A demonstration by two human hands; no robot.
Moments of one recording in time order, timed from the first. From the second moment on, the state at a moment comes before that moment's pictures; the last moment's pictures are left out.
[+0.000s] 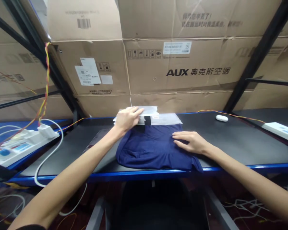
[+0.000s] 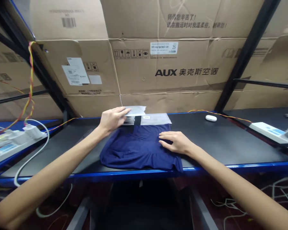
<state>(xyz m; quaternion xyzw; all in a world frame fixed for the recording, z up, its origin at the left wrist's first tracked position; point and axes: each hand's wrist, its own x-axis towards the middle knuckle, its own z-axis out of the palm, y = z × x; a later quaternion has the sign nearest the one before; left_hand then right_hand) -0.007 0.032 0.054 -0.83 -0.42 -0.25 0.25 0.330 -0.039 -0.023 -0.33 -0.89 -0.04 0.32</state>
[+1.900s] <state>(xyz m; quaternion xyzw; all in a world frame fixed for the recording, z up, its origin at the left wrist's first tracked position) 0.000 0.030 -0.009 -0.90 -0.40 -0.13 -0.04 0.309 0.019 -0.009 -0.42 -0.87 0.04 0.25</state>
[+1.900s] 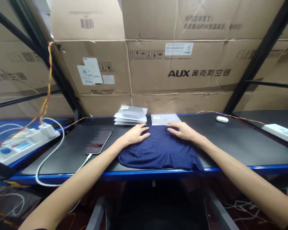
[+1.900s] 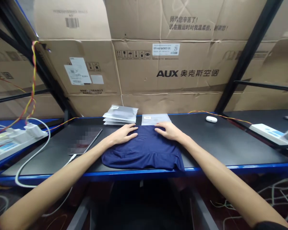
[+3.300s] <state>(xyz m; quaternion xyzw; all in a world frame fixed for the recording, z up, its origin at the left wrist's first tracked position) -0.008 0.007 0.022 -0.95 -0.26 -0.16 -0.07 0.338 -0.014 0.009 -0.43 -0.88 0.14 0.17</state>
